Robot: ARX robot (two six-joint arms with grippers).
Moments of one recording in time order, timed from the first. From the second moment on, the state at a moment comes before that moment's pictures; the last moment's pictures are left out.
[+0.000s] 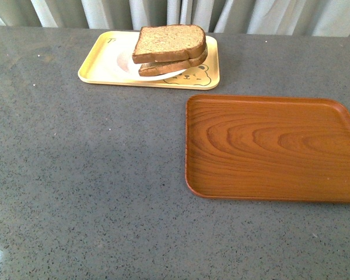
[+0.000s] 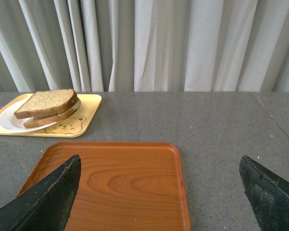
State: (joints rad) left arm 0.00 0.17 0.02 0.18 0.00 -0.01; right arm 0.00 0.00 0.02 0.00 0.00 0.00
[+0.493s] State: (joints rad) left arm 0.00 0.02 0.02 0.00 0.00 -0.01; right arm 0.00 0.00 0.02 0.00 0.00 0.00
